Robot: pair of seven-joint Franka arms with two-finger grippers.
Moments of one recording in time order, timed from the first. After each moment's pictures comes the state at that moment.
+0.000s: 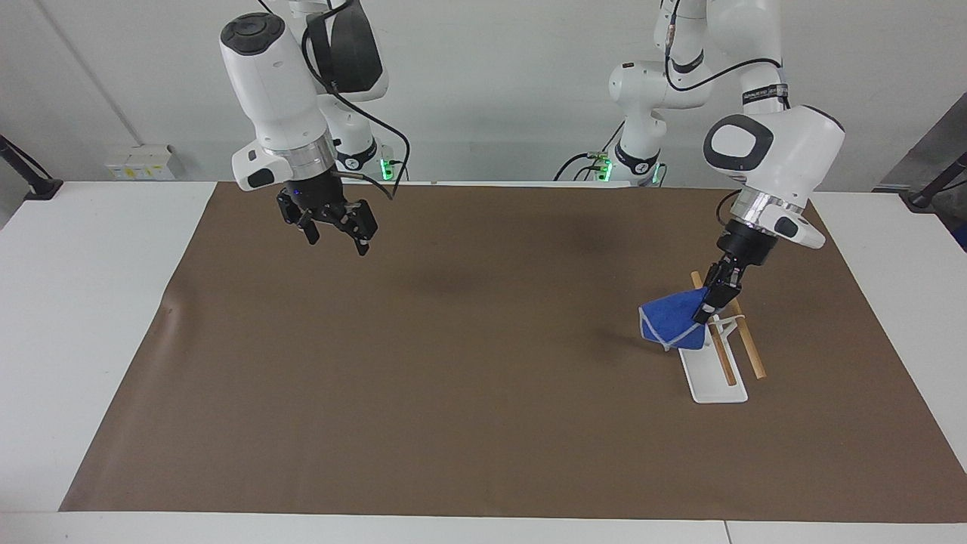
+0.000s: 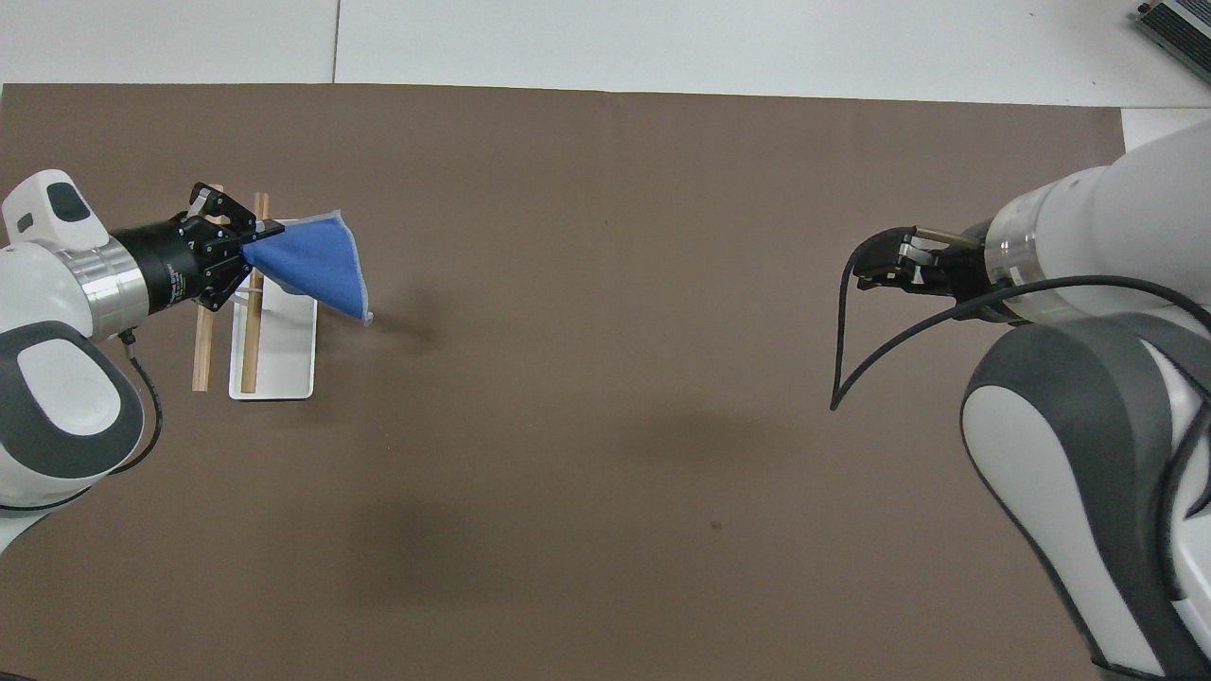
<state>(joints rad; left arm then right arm) -0.10 0.00 0.00 -2.13 -0.69 2.62 -0.67 0.04 0.02 0.13 -1.70 0.03 1.80 0.45</state>
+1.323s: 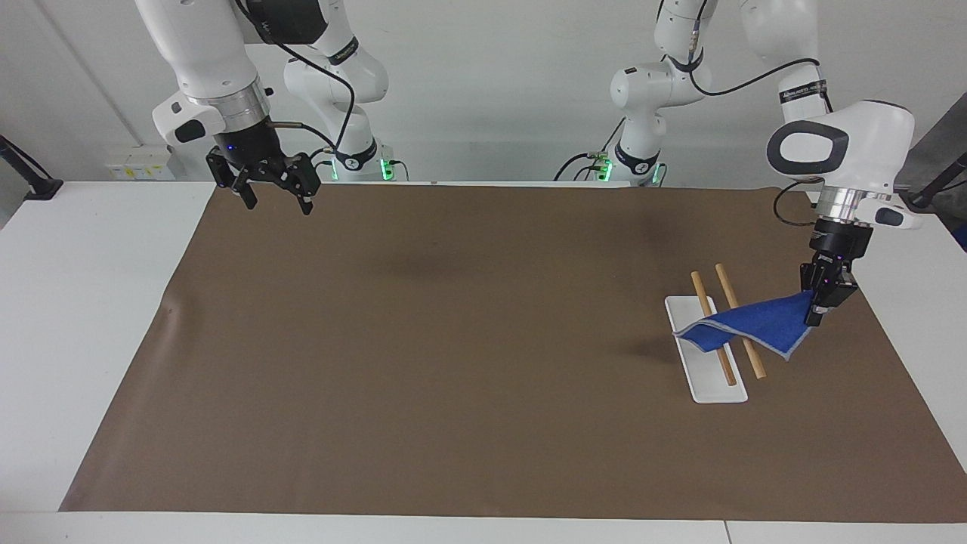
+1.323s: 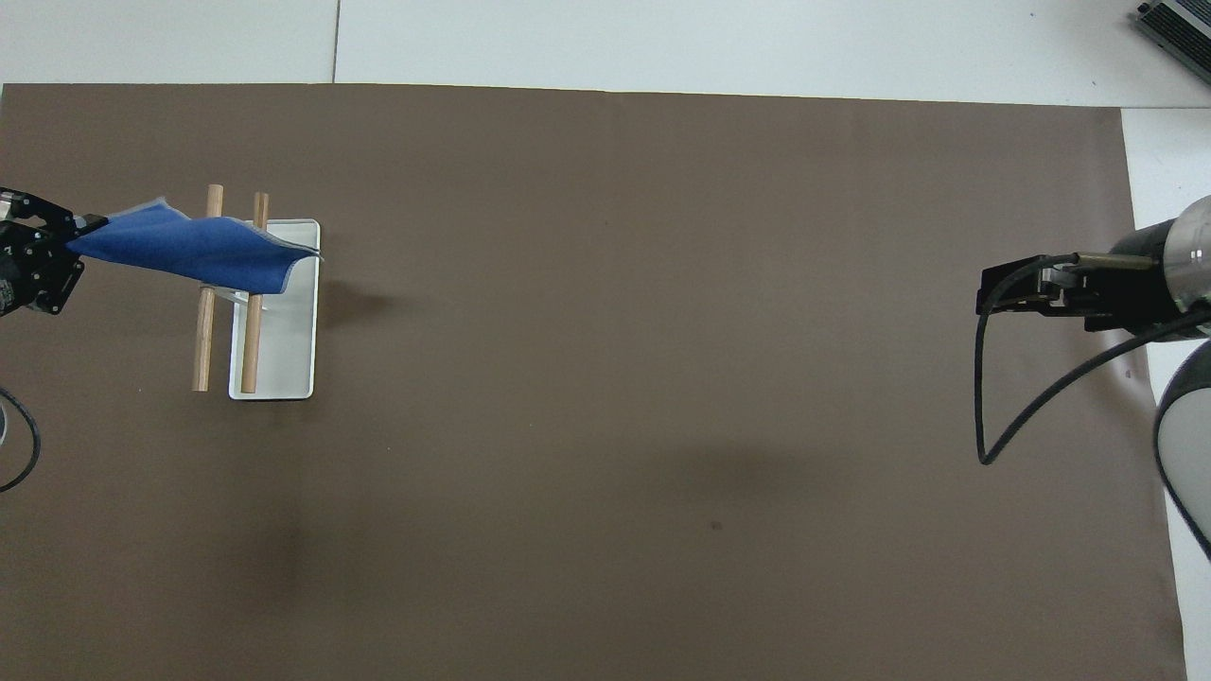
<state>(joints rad) 0.14 0.01 0.00 -2.15 -0.69 2.74 -0.59 -0.05 -0.05 0.11 -1.63 0.02 1.64 0.21</state>
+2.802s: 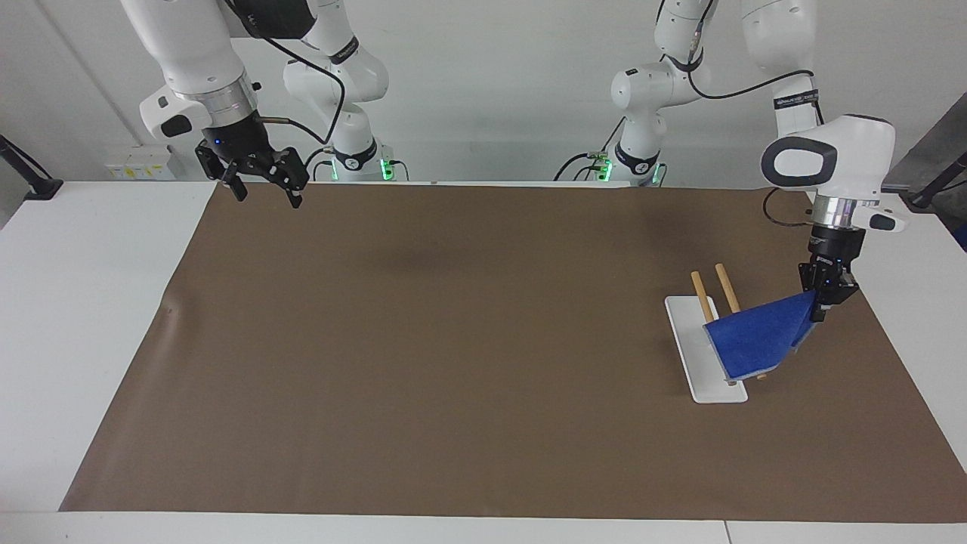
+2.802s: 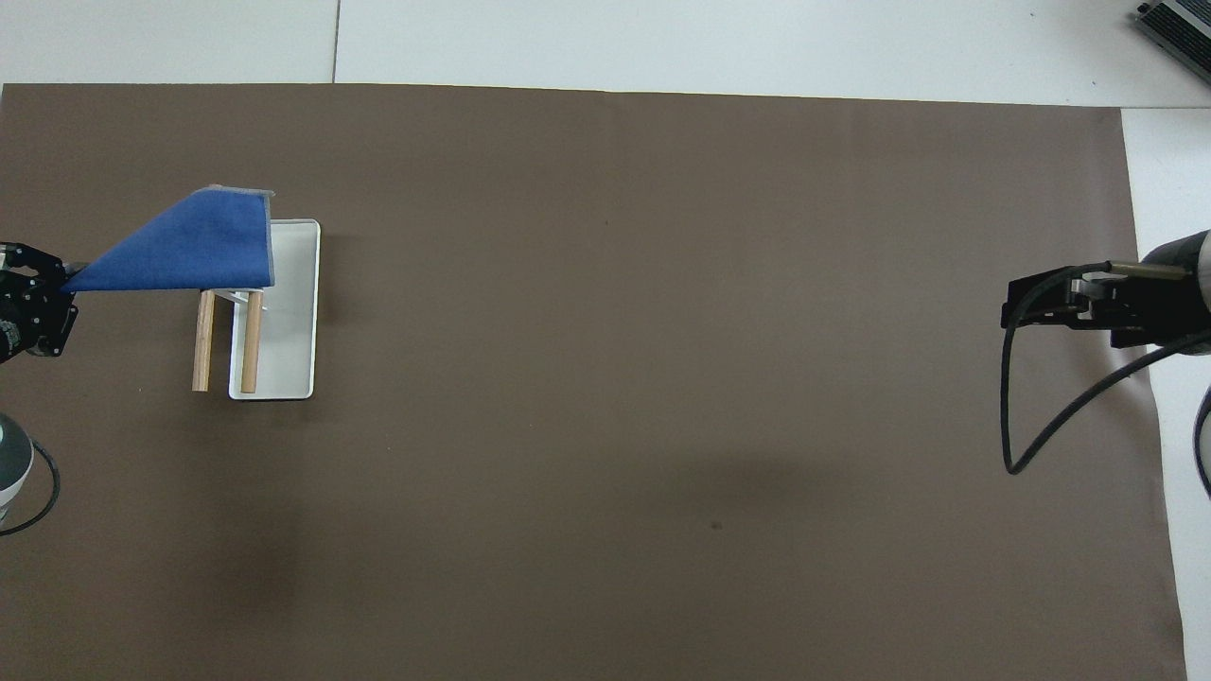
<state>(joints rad) 0.18 0.01 -0.01 -2.27 -0.69 2.86 -0.65 0.02 -0.06 0.01 -1.63 0.01 1.60 0.21</state>
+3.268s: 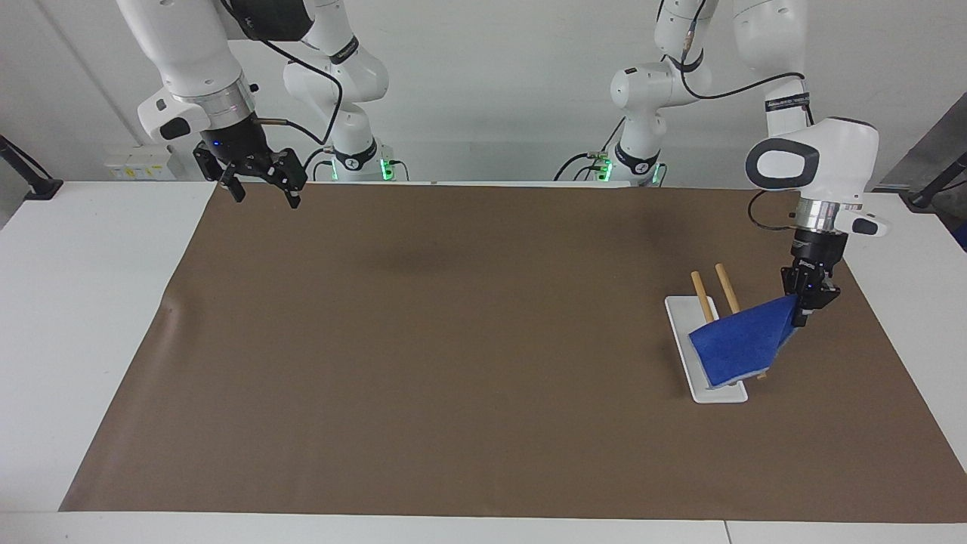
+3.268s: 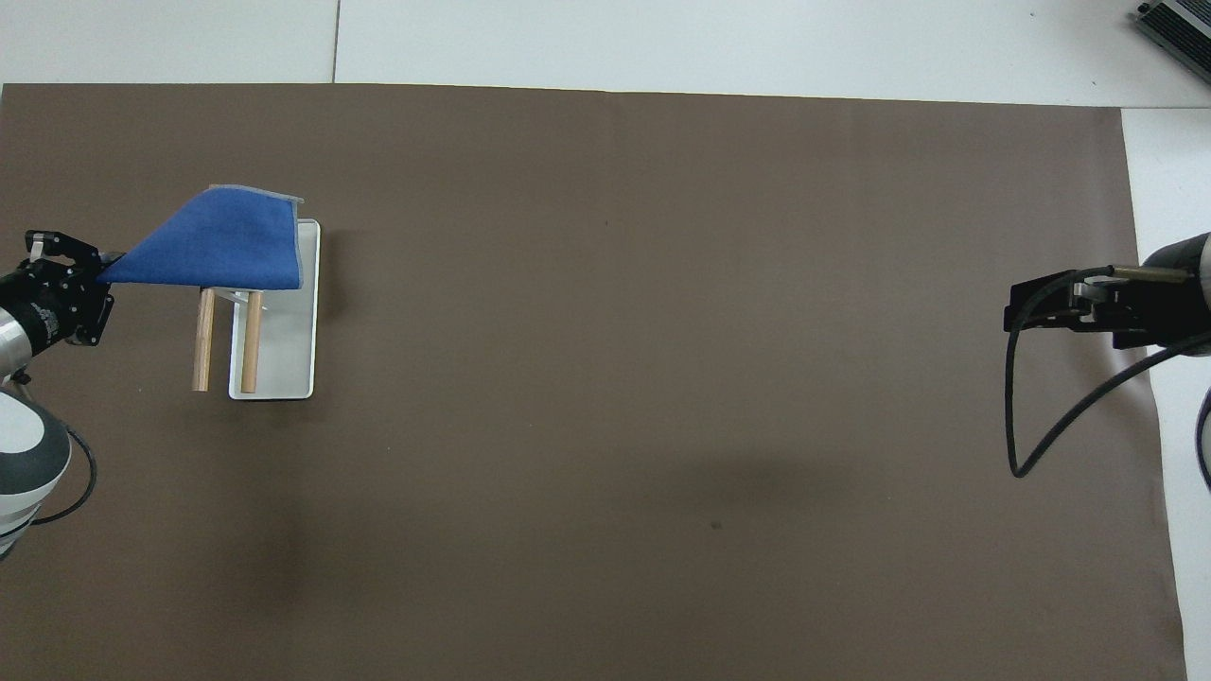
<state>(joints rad) 0.11 0.01 -0.02 -2.27 -0.69 2.88 -0.73 0.02 -0.06 0.00 -1.64 0.01 1.59 0.19</state>
